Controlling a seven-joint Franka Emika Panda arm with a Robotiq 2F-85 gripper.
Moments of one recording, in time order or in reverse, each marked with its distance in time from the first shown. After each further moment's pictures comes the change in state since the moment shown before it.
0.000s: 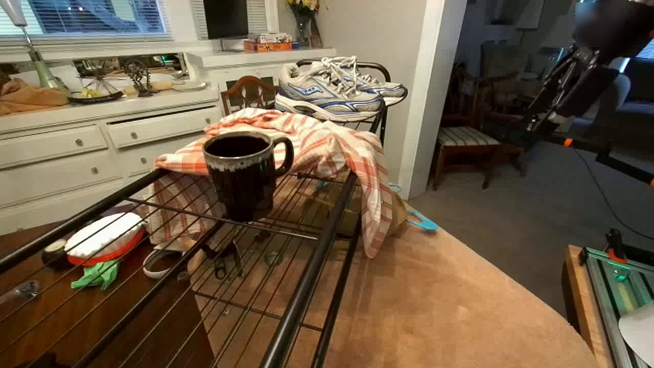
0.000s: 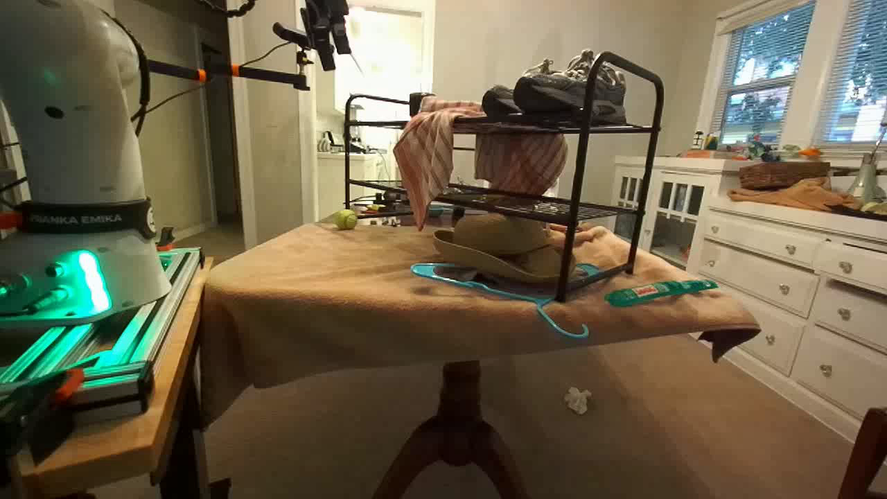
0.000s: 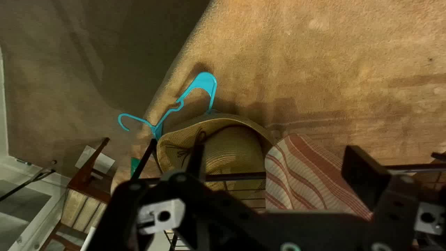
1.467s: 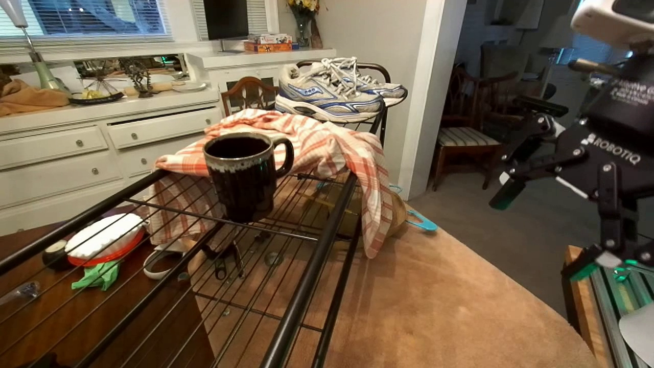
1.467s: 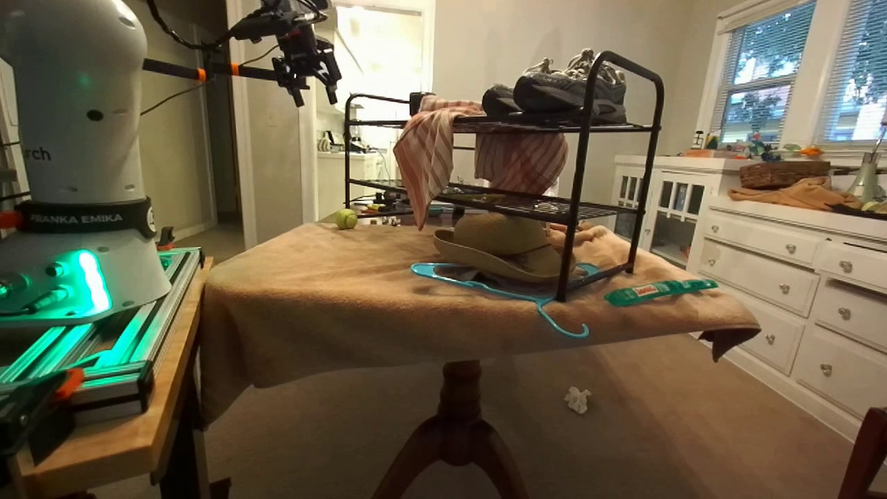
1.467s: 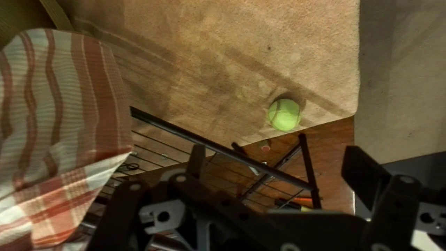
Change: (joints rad) arm 0.472 0.300 0.138 -0.003 0.180 0.401 -0.159
